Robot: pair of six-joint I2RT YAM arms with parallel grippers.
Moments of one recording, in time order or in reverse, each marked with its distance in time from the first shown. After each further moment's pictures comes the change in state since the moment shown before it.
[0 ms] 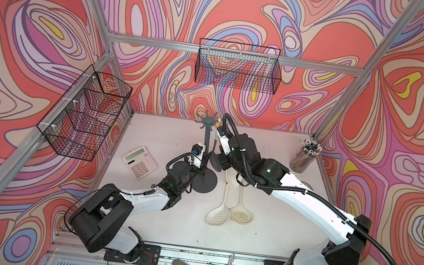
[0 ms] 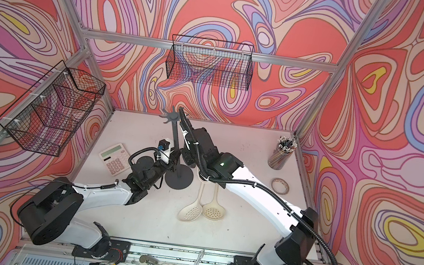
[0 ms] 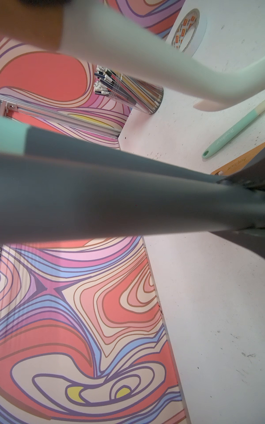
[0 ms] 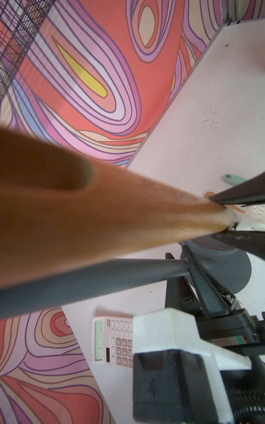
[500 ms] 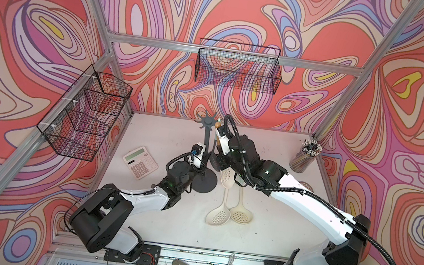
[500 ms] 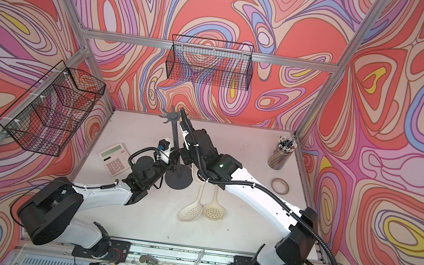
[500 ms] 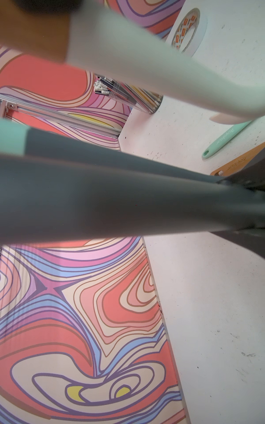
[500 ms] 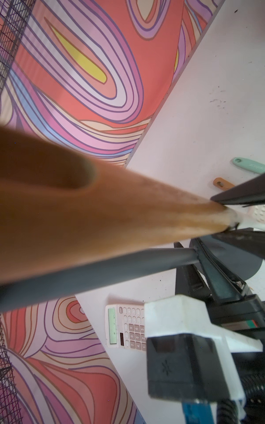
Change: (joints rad) left arm 0.000 0.000 0.000 0.000 0.000 0.000; right arm 0.001 -0.007 -0.050 0.084 -0.041 0.056
